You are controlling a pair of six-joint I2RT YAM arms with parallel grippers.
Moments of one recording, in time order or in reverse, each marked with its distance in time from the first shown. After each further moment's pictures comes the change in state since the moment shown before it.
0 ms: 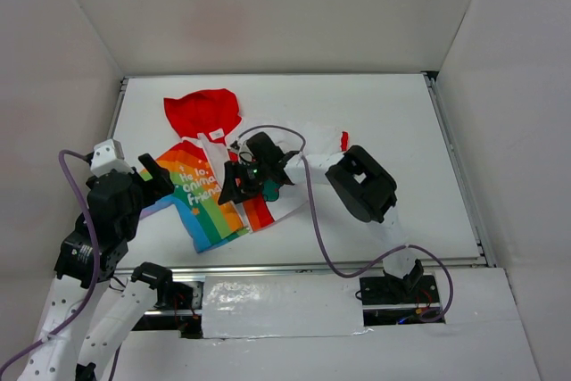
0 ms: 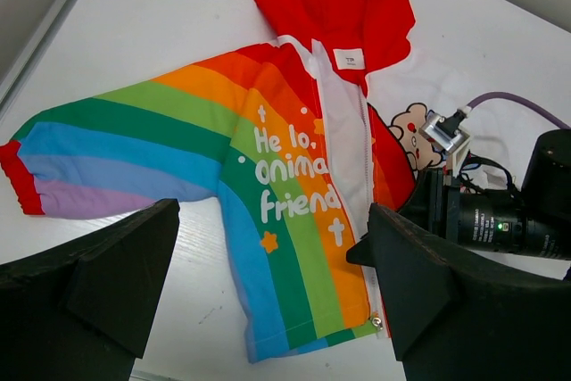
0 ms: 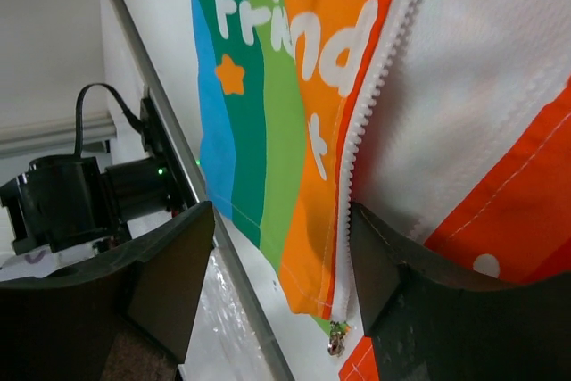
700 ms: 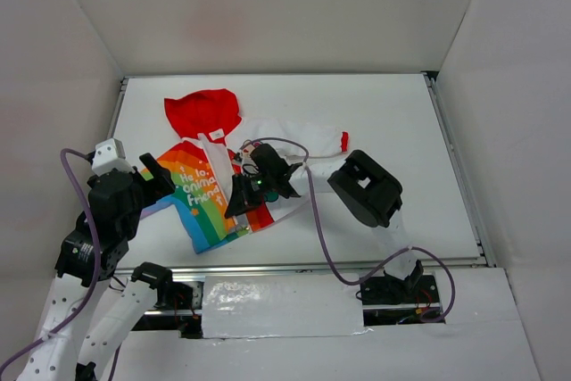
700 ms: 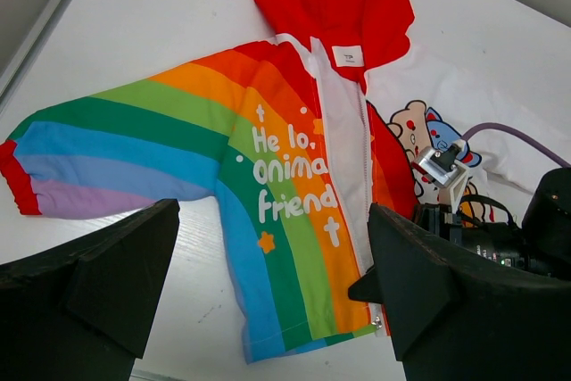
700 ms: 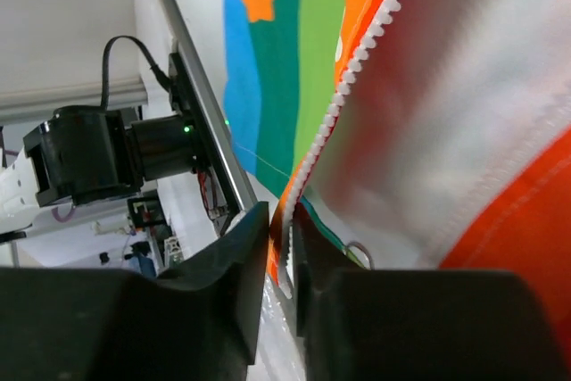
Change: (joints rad) left arm 0.000 0.008 0.000 0.000 0.010 0.001; right arm 0.033 -0.063 -0.189 0.169 -0.081 0.097
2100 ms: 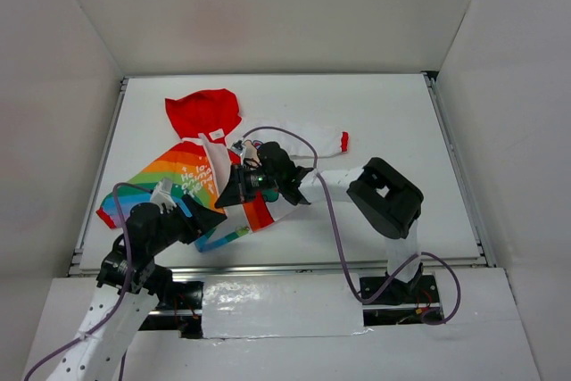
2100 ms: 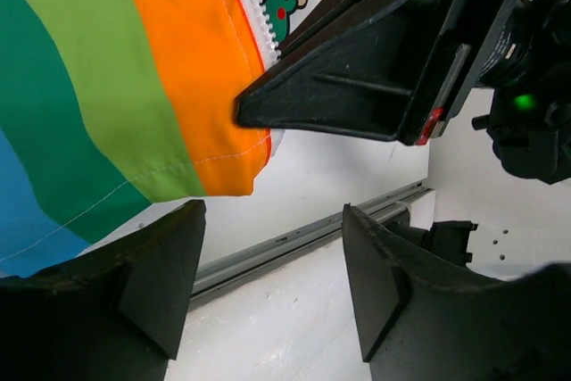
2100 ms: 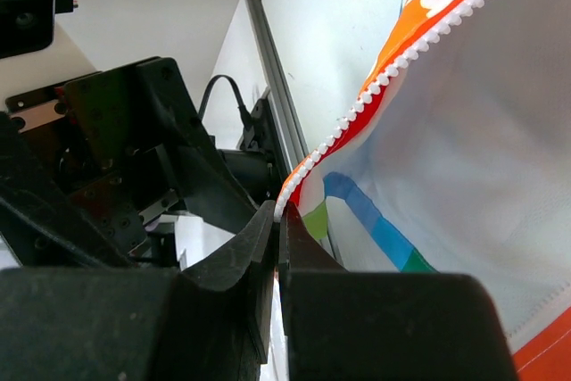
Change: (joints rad) left arm 0.002 -0.281 -0.576 0.251 0.773 -0.436; right arm 0.041 -0.176 -0.125 0.303 0.079 0.107
